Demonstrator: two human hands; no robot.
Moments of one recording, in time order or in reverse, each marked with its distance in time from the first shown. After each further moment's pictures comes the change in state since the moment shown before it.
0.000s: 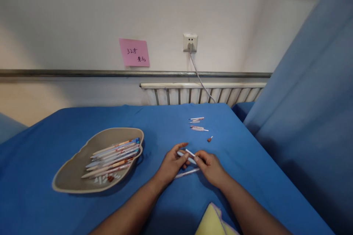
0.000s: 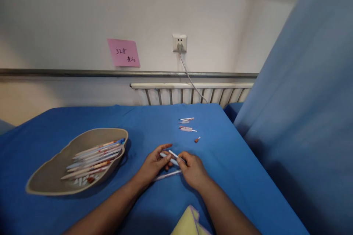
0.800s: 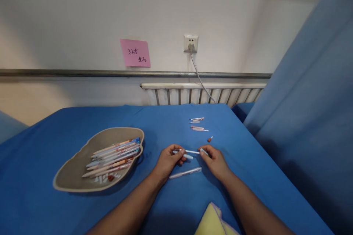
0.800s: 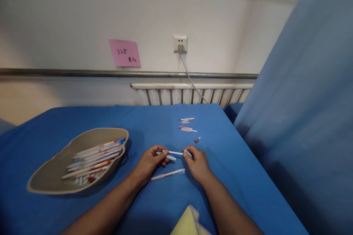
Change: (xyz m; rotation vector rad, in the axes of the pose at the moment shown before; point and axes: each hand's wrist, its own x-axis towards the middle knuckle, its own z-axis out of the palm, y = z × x) left_hand 0.005 0.001 -0.009 -0.025 0.131 -0.076; right_hand 0.010 0.014 -0.011 0.076 0.131 -0.004
